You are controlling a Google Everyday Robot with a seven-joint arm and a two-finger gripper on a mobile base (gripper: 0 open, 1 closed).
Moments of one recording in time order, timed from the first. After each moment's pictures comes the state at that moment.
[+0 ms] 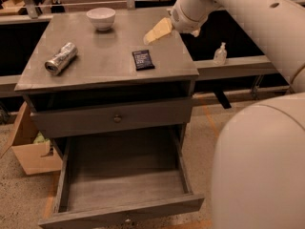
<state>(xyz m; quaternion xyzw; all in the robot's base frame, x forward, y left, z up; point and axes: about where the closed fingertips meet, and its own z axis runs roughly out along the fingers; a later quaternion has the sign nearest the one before) 0.763 -0.075 0.924 -0.20 0.92 0.10 0.31</state>
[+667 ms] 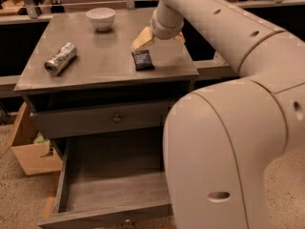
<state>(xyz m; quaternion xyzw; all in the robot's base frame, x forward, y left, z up) 0.800 -0.036 0.879 -0.16 0.95 0.05 0.27</state>
